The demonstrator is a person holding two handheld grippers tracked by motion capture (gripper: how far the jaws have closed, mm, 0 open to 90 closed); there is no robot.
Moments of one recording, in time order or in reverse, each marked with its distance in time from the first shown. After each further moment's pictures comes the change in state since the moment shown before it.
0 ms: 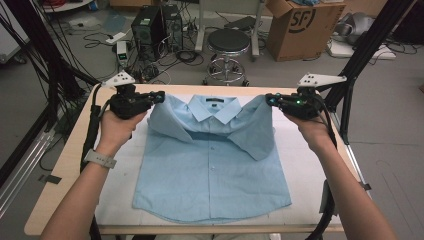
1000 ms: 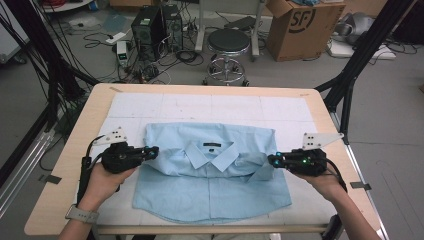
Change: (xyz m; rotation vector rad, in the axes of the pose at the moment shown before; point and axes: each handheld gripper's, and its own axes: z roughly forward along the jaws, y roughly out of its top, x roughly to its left) left arm -0.023 -0.115 -0.049 0.124 -0.140 -0.072; right arm 0.033 -0.124 -0.031 0.116 0.312 -0.046
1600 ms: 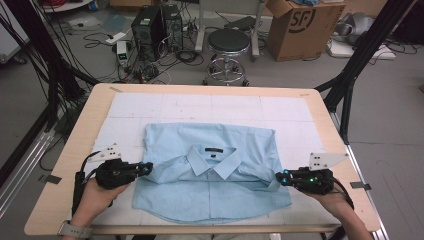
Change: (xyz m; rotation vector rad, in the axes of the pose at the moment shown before) left arm 0.003 -0.041 -0.014 0.057 -0.020 -0.013; right arm 0.010 -0.053 -0.011 0.033 -0.004 -0.004
